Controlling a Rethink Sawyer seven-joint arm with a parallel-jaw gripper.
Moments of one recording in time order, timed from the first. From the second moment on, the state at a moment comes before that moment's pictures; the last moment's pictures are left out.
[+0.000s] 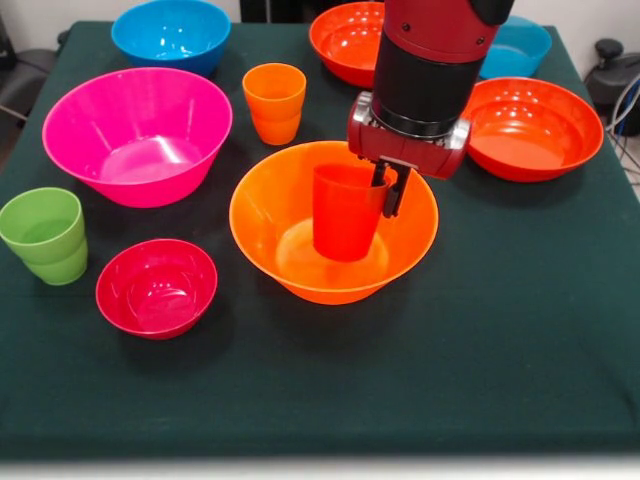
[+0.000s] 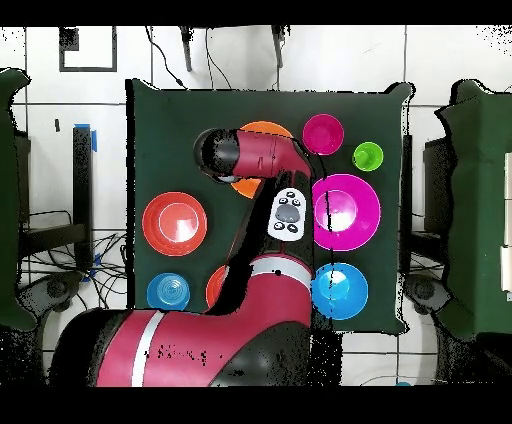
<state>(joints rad) -0.04 -0.32 -0.16 1.20 0.06 0.65 1.94</state>
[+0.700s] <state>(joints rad) -0.05 -0.32 -0.16 1.20 0.06 0.65 1.94</state>
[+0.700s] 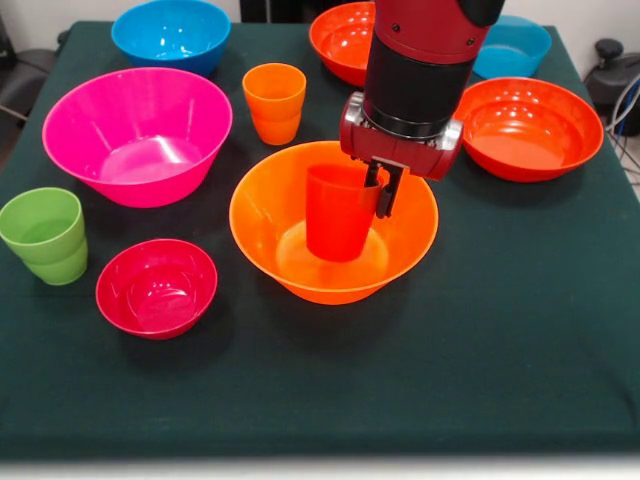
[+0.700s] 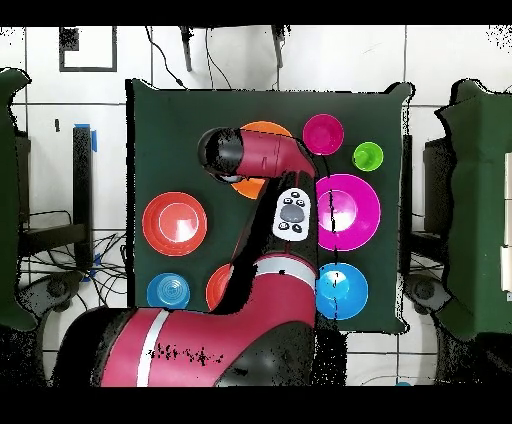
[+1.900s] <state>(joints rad) -0.05 -0.31 -0.15 1.20 0.07 0.65 1.94</state>
